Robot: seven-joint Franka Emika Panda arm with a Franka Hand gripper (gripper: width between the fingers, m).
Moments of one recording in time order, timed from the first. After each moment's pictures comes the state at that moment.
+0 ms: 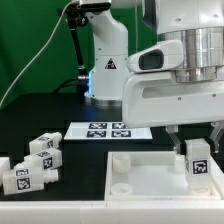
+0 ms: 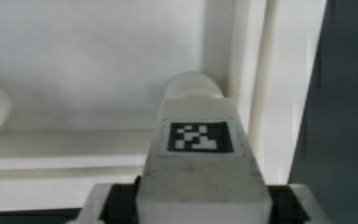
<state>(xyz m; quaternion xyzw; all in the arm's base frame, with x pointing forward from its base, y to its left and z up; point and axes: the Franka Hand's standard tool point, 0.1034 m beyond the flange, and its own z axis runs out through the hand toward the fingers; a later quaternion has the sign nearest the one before) 0.651 0.131 0.088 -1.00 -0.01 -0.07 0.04</state>
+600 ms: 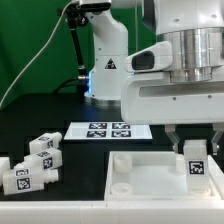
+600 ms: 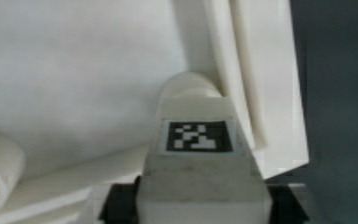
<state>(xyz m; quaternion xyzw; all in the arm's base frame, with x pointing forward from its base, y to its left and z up) 0.652 0.129 0.087 -0.97 0.22 -0.07 0.06</state>
